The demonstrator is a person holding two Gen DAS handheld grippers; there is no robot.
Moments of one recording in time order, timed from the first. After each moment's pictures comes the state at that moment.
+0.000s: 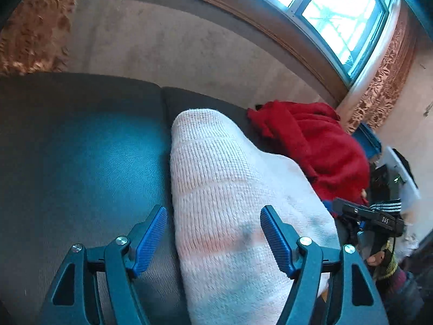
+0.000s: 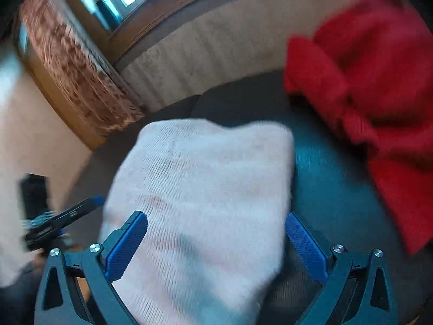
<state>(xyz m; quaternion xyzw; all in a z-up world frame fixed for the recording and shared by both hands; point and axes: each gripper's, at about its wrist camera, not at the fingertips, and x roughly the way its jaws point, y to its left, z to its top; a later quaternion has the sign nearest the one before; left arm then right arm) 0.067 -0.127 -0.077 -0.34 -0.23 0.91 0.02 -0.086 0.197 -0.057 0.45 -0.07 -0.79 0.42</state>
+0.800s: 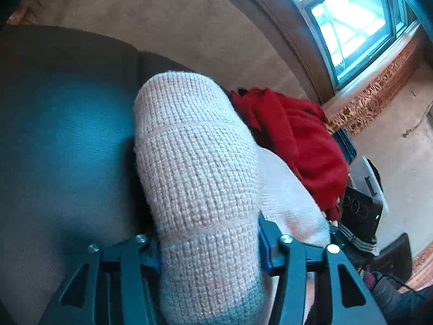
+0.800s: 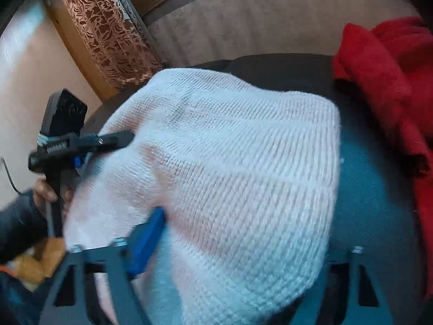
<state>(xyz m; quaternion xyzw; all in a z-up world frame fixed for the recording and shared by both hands) 0.021 -0.148 -0.119 -0.35 -0.32 0.87 0.10 -0.071 0.115 -0.087 0.45 0.06 -0.75 0.48</state>
